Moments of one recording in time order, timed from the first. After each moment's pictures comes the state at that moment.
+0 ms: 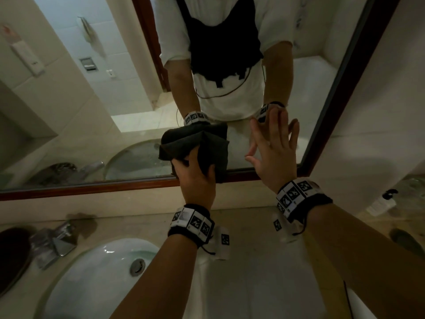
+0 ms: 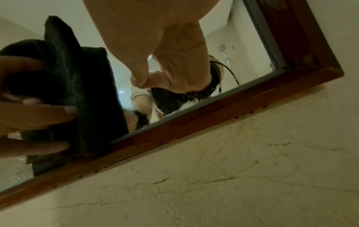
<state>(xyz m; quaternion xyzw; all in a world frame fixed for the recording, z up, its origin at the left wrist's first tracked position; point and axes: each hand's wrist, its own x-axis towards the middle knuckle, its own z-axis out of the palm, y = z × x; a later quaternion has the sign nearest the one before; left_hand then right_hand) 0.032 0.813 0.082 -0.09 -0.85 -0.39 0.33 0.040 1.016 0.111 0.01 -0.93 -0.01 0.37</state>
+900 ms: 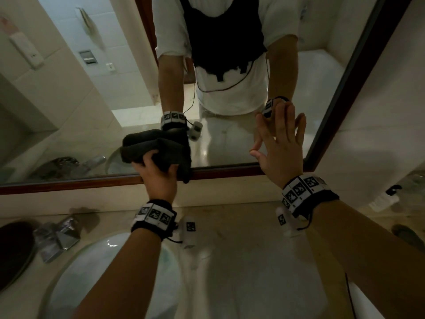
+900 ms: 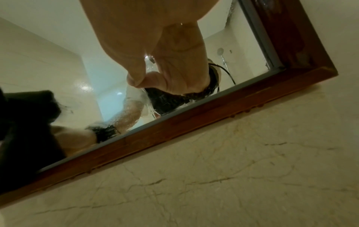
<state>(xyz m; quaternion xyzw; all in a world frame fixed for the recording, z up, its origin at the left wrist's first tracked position) 0.014 0.722 0.082 0.02 -0.84 -0.47 0.28 0.039 1.018 0.108 0.02 -0.92 -0.02 0.39</state>
